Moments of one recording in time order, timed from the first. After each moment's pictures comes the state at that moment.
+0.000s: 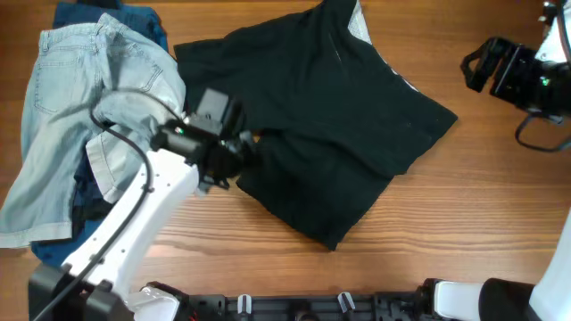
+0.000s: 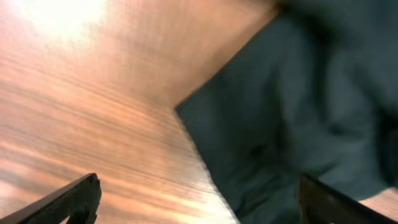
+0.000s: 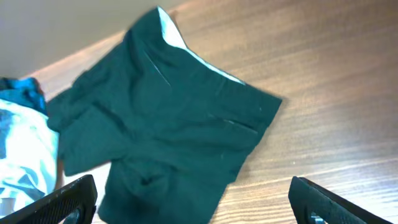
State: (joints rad) left arm -0.40 1.46 1.11 -1.00 0.05 -0.86; right arm -0.16 1.52 2.10 -1.53 -0.18 0.22
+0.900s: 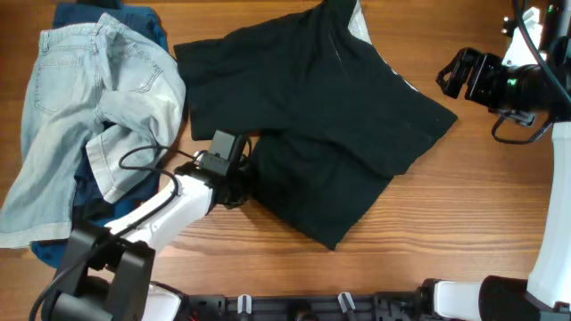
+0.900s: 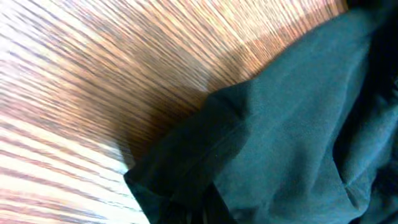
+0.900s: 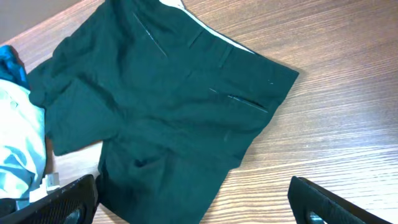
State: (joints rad) left arm -0.40 1.55 0.70 -0.33 0.19 -1.17; right arm -0.12 1.53 1.93 -1.46 -0.20 0.21
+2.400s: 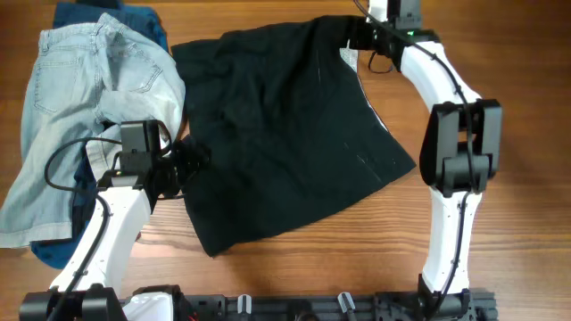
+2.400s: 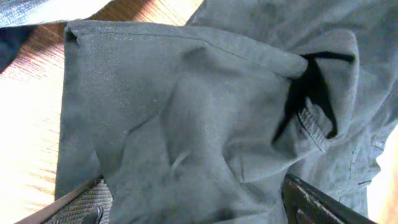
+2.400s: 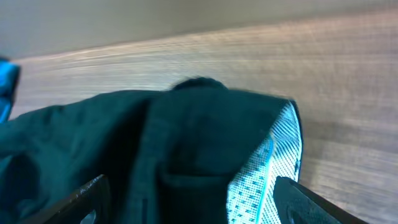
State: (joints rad) left arm 0.04 1.34 0.70 -0.45 0.27 -0.72; right arm 0.10 2.41 1.92 -0.27 -0.41 0.23
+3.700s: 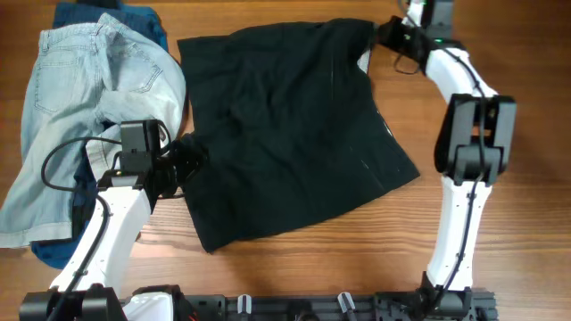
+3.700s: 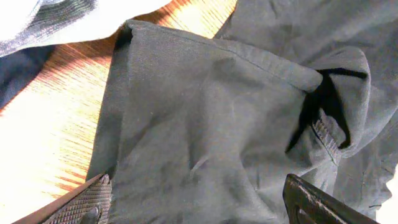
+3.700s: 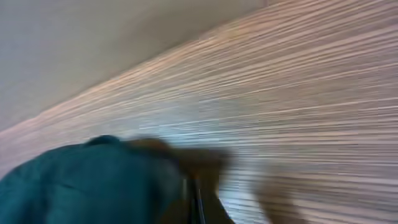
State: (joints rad) left arm 0.04 1.34 0.70 -0.44 0.23 -0.72; right arm -0.07 2.52 1.96 -0.17 -0.45 0.36
